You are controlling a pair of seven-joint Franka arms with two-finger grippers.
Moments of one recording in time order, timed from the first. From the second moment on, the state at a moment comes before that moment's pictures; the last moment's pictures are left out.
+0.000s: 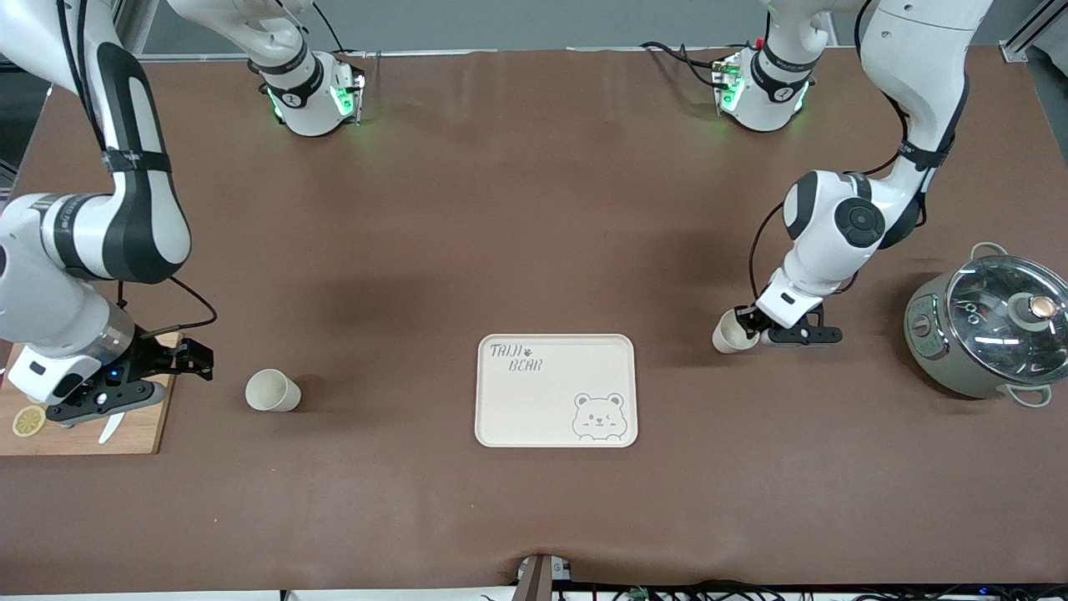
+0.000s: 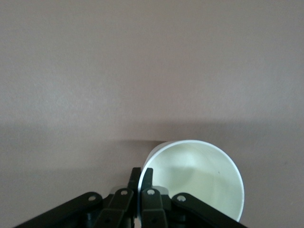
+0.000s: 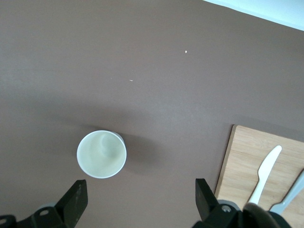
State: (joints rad) left arm -0.05 0.34 -0.15 -2.25 -0.01 2.78 -0.22; right arm 0.10 0.40 -0.15 -1.68 0.03 2.22 -0.34
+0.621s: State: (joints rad) left arm -0.21 0.40 -0.16 -1.98 -0.01 2.63 -0.63; right arm 0.10 0.48 -0.13 -1.75 0.03 2.39 -0.38
